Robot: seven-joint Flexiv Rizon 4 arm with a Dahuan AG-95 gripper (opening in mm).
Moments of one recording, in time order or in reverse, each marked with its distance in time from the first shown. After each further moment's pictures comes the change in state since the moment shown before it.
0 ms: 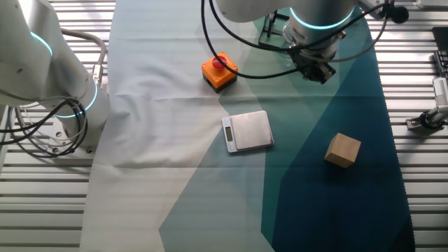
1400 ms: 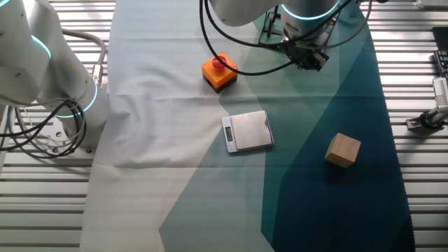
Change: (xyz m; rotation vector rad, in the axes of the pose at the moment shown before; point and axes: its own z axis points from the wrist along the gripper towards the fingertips) arm -0.014 0.036 0.023 -0.005 -0.017 -0.176
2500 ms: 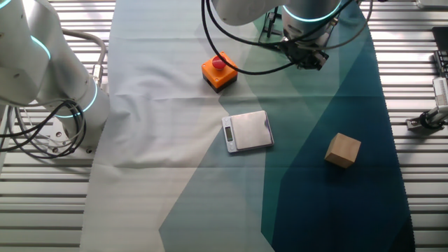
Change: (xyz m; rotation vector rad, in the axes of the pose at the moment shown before) arm -0.001 0.001 0.000 -0.027 0.007 -0.030
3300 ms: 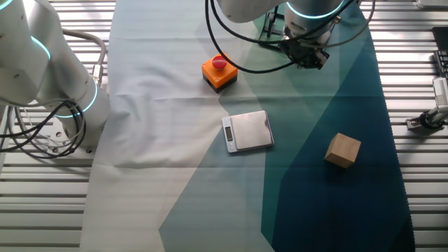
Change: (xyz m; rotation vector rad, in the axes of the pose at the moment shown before) arm -0.001 0.001 0.001 -0.003 0.008 0.006
